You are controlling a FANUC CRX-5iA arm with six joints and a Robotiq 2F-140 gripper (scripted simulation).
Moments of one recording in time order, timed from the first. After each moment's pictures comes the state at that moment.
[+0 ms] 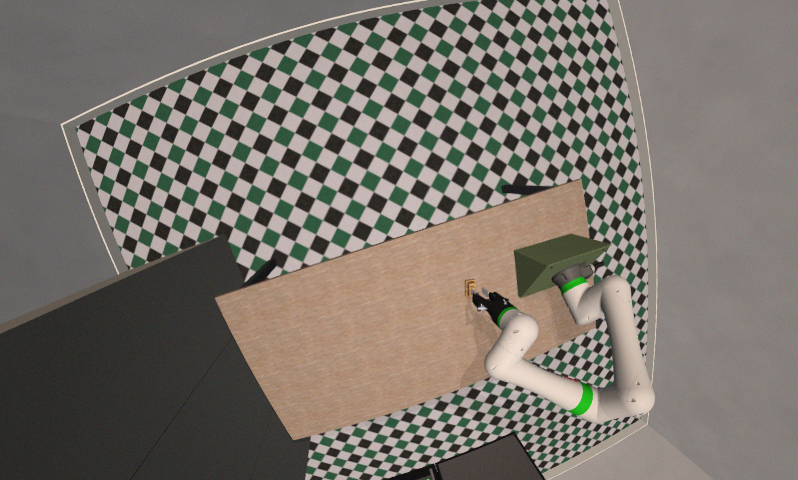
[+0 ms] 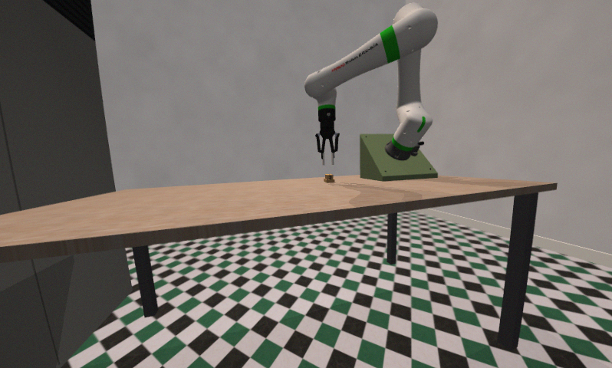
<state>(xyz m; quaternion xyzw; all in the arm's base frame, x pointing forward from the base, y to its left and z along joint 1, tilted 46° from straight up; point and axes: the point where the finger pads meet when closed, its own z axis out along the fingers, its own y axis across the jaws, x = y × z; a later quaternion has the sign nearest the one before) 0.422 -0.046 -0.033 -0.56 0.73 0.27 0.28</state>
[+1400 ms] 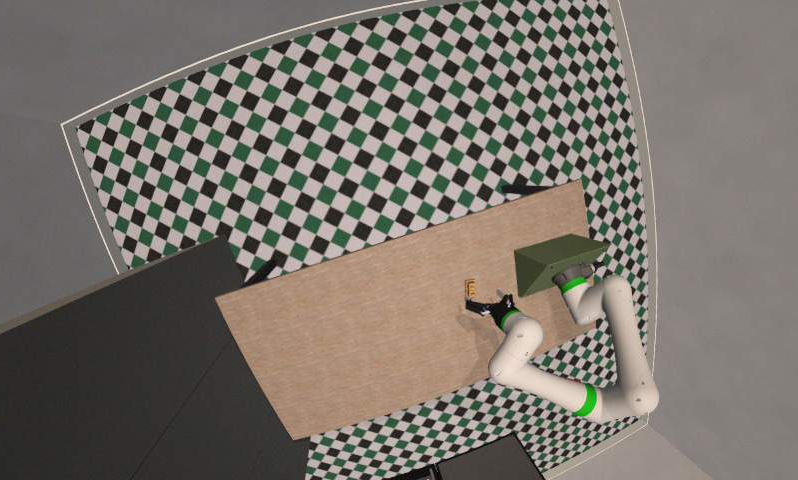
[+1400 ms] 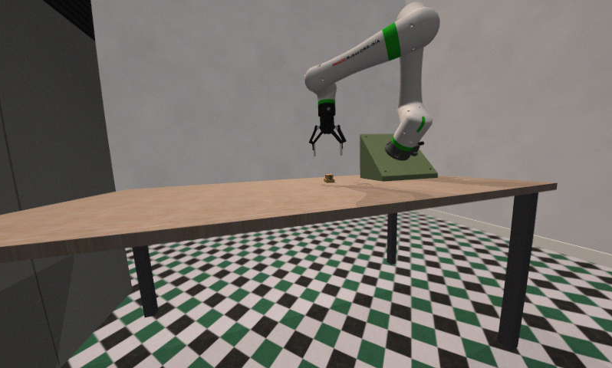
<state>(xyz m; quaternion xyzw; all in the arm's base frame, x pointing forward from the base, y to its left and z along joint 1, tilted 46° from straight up) 0.419 -0.065 -0.014 -0.56 0.73 0.27 0.28</state>
